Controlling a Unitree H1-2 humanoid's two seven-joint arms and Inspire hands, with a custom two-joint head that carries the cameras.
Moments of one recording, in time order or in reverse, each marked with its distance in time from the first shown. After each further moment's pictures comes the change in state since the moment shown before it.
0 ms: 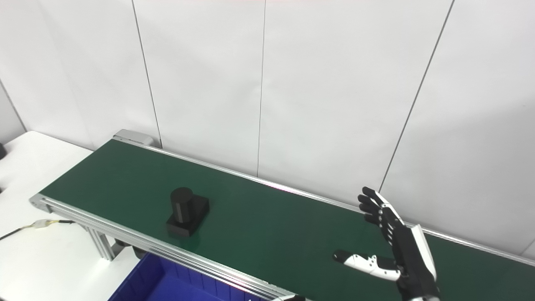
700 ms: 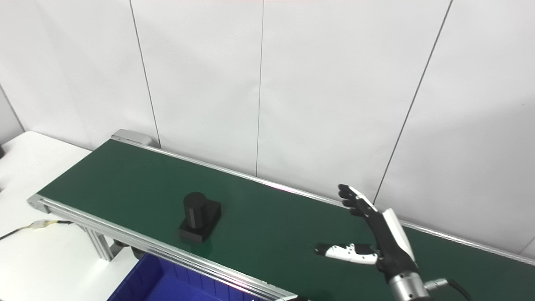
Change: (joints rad) left arm -0.015 -0.004 -0.016 0.021 0.020 0.000 0.024; right arm -0.111 -0.017 0.107 0.105 -0.173 0.000 0.003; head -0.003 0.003
